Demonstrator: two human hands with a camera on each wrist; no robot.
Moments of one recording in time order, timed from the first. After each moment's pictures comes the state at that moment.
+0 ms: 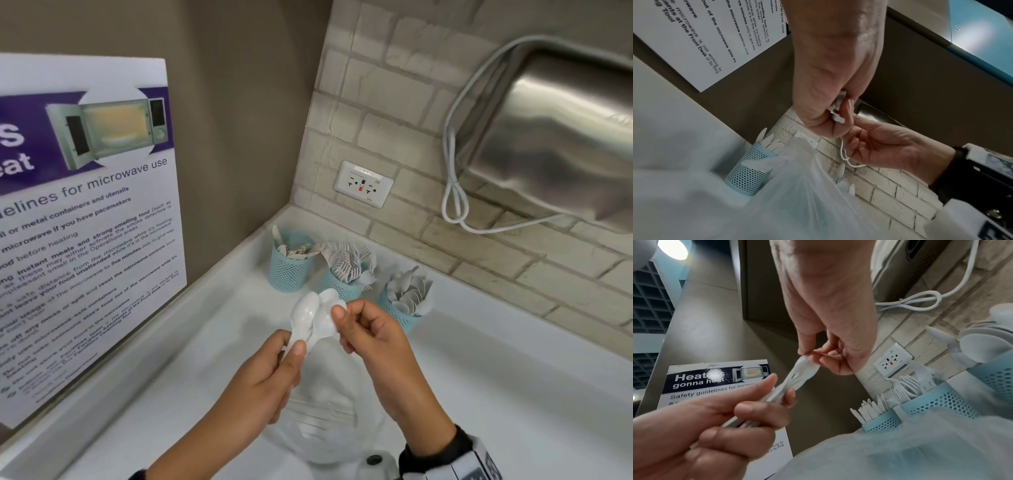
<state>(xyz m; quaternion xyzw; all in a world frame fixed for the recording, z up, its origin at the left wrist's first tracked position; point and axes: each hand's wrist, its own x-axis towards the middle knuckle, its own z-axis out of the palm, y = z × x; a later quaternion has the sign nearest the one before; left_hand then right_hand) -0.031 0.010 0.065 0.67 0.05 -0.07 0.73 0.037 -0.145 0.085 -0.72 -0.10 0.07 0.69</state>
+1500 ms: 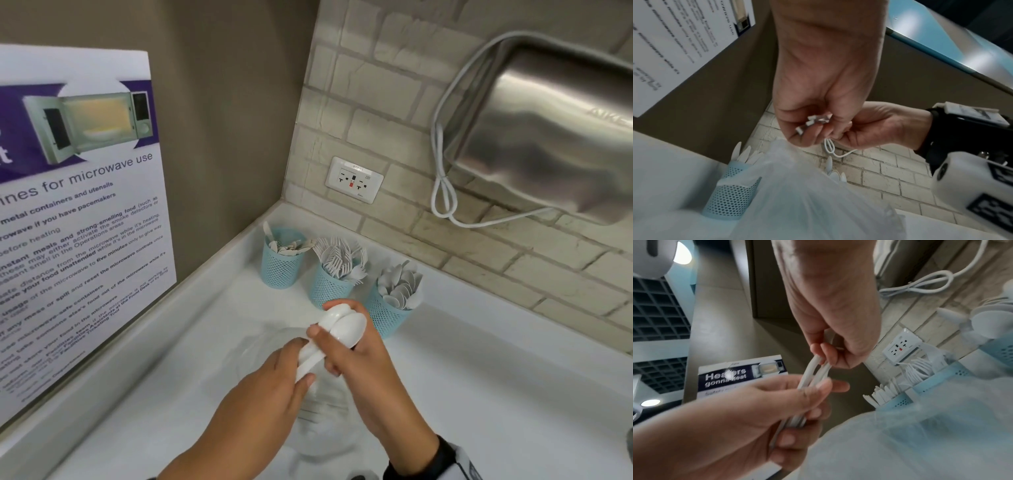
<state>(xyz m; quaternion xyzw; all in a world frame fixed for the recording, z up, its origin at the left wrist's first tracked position) -0.038 -0.008 0.047 0.94 -0.03 0.01 0.35 0.016 -0.140 0.077 -0.70 -0.06 0.10 0.70</state>
